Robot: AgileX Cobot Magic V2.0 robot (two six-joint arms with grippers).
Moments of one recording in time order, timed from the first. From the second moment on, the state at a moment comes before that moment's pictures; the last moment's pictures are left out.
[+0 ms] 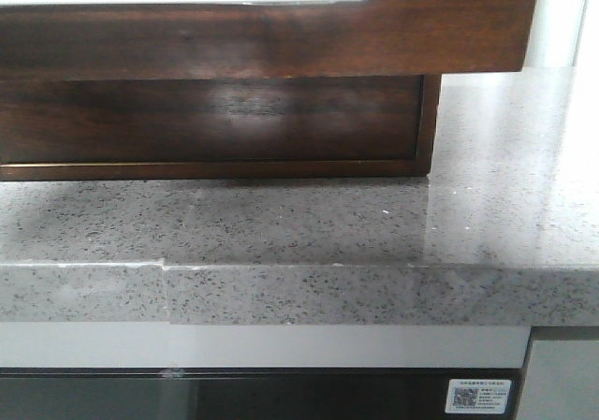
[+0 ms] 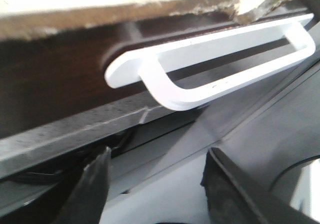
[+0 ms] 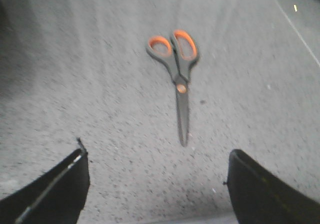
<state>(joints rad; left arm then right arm) 0.01 0.47 -0.67 -0.72 1.14 0.53 -0.16 0.65 -0.71 -0.19 0.75 0.14</state>
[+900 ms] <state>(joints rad) -0.12 0.48 -0.76 -0.38 0.81 0.39 -0.42 1.57 -1.32 0.04 1.09 -0.15</state>
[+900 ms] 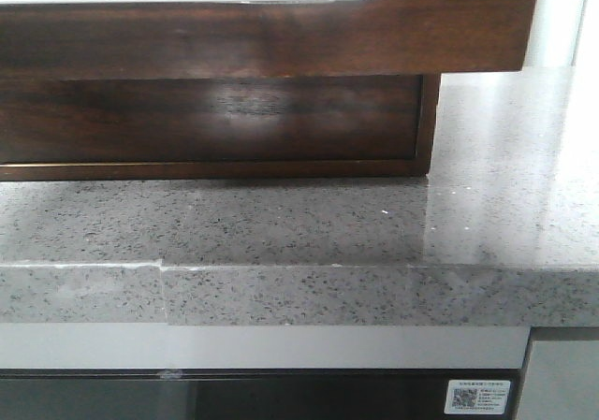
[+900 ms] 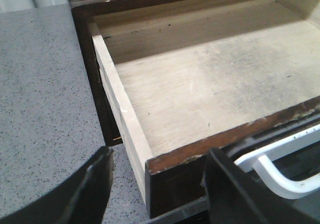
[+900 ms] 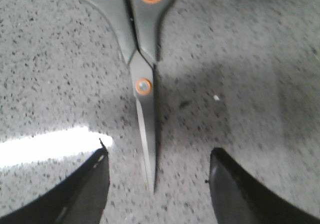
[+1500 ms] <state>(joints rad) -0.13 0.48 -0.76 -0.38 0.79 0.39 -0.38 1.86 -1.52 0.06 1.17 -0.28</state>
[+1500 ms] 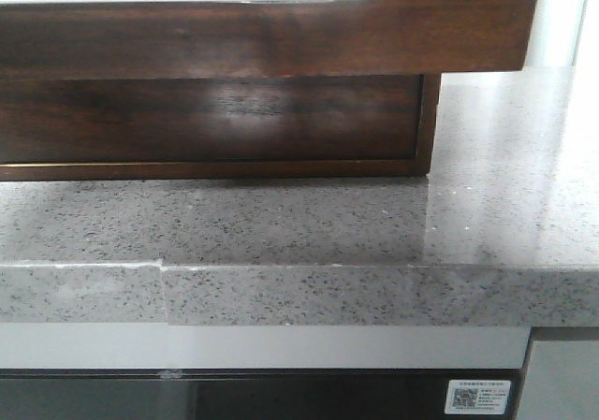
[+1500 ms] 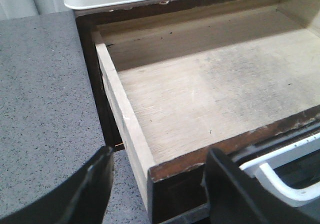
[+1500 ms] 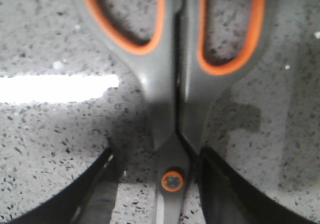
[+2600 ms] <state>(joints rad) -0.13 0.48 -0.76 -0.38 0.79 0.39 -0.30 1.56 -1.65 0.06 1.24 -0.31</state>
